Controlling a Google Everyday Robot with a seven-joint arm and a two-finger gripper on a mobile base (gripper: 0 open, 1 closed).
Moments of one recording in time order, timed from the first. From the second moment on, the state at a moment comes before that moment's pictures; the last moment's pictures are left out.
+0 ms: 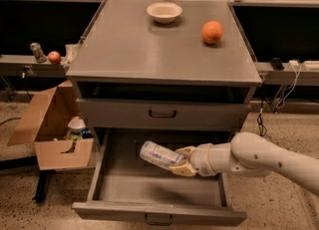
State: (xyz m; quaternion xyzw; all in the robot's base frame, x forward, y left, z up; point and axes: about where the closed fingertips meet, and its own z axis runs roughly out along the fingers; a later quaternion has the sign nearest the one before) arm 0.498 -0.076 0.565 -0.46 0.77 0.27 0.34
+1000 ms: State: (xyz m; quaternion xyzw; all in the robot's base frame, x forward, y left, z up) arm 0.540 -0.084 0.429 -0.38 0.82 0.27 0.32
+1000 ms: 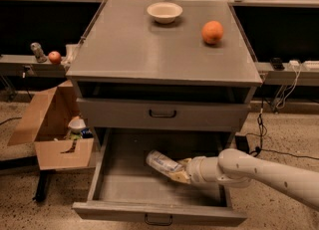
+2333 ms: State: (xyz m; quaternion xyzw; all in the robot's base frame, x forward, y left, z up) arm 0.543 -0.085 0.394 -0.35 0.82 0.30 0.33
